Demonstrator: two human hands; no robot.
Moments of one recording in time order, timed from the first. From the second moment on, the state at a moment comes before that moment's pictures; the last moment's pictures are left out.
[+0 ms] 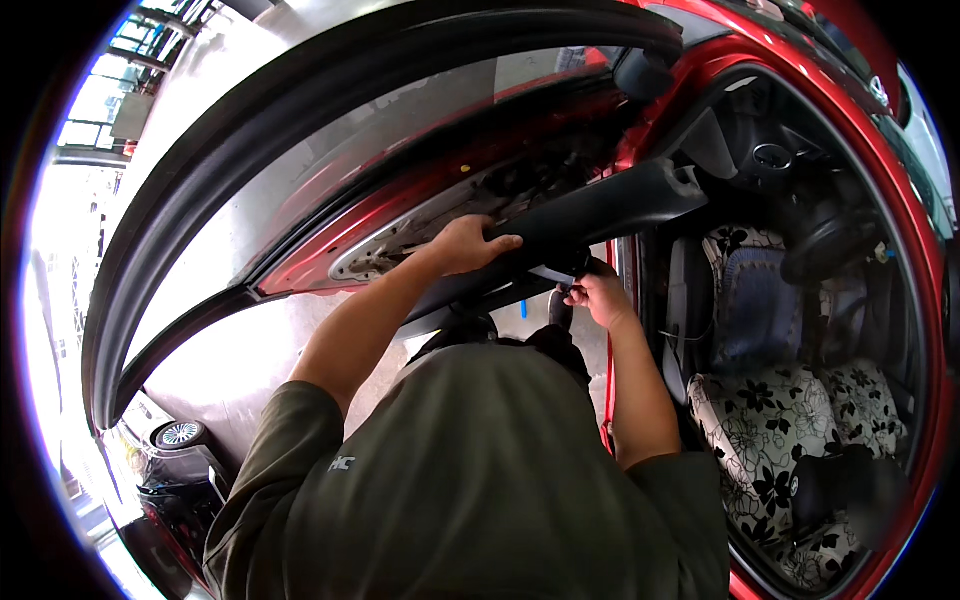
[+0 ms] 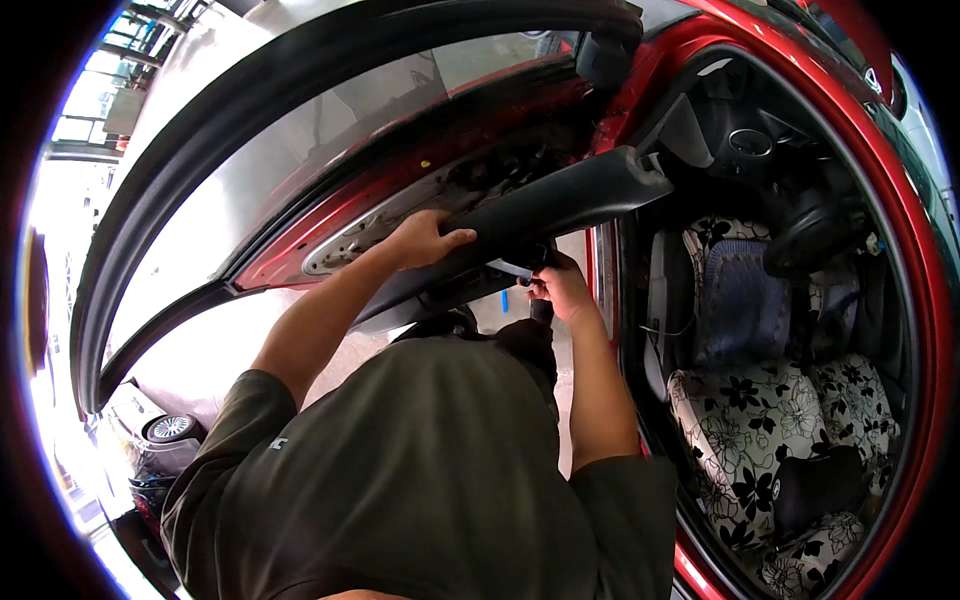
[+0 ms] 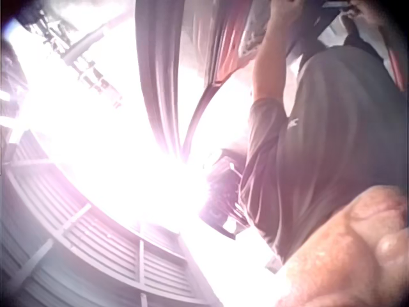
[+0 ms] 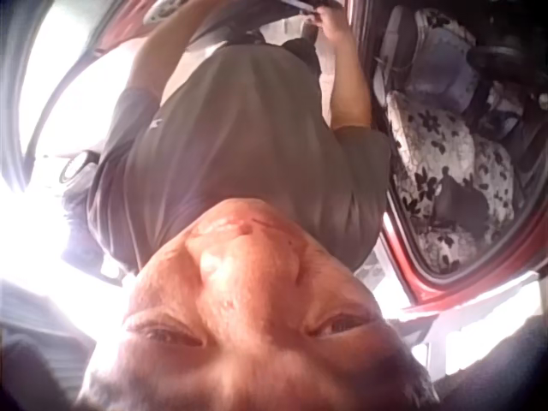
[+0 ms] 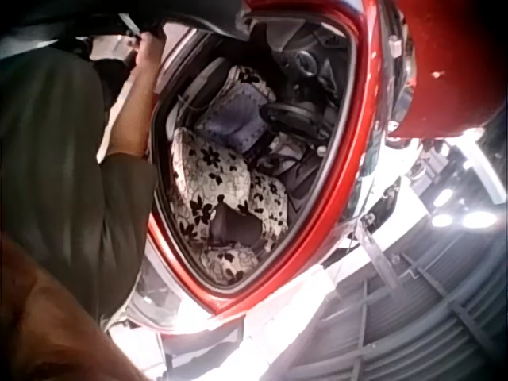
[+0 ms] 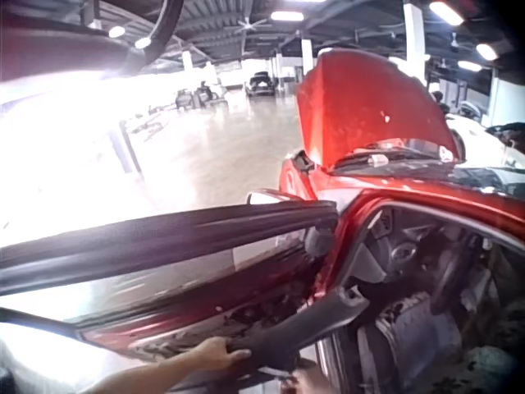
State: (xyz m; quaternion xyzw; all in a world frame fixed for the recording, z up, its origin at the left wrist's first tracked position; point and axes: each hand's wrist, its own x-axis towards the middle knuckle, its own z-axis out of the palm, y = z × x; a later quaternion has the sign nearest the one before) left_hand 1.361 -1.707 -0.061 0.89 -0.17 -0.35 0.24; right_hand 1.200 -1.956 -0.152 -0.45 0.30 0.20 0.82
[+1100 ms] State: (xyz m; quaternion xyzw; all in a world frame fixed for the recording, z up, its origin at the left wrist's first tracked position) left_hand 1.313 -1.737 -0.088 0.88 -0.06 -0.42 0.20; right_hand 1.195 -1.984 -0.211 -0.76 0.08 0.18 0.62
